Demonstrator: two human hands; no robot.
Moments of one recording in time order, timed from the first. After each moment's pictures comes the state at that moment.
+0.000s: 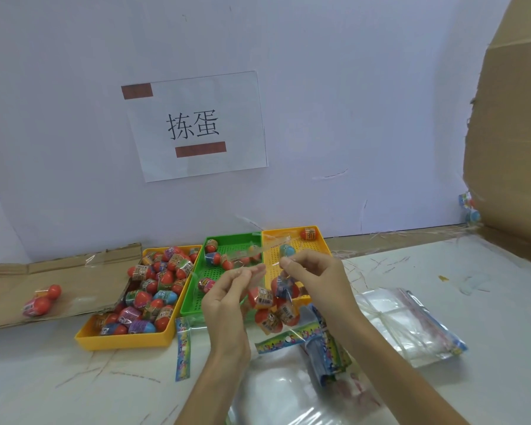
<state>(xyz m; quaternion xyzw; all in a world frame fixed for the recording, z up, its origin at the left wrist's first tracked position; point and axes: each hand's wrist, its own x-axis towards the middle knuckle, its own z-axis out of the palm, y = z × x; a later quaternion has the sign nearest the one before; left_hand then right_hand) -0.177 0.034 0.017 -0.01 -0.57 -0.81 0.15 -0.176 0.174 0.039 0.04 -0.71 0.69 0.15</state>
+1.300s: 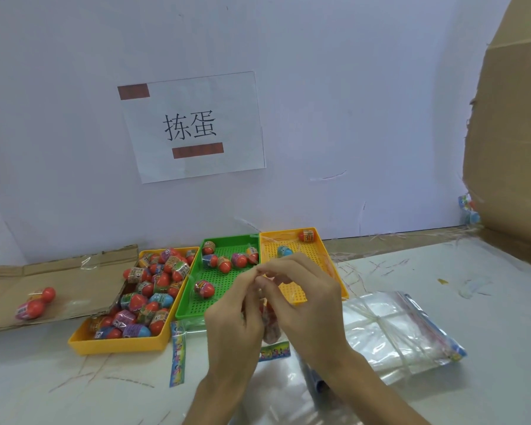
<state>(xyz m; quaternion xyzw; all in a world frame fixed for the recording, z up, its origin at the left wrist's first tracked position) -0.168 0.033 0.006 -0.23 -0.74 -0.45 0.45 -0.157 0.152 0.031 0.22 -0.73 0.45 0.46</state>
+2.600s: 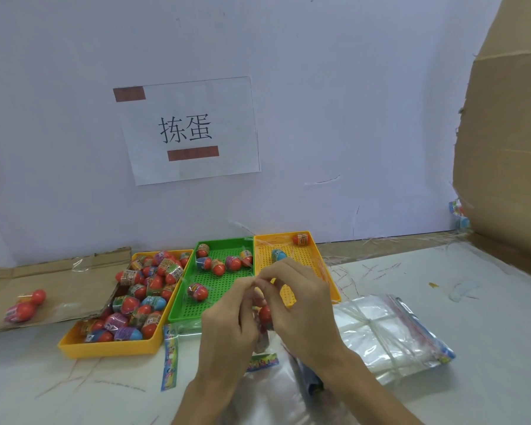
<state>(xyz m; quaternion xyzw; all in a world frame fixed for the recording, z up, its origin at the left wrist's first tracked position) -0.174 0.027 0.002 -0.26 -0.76 -0.42 0.41 -0.163 0.157 0.027 0.22 -0.77 0.40 0.44</state>
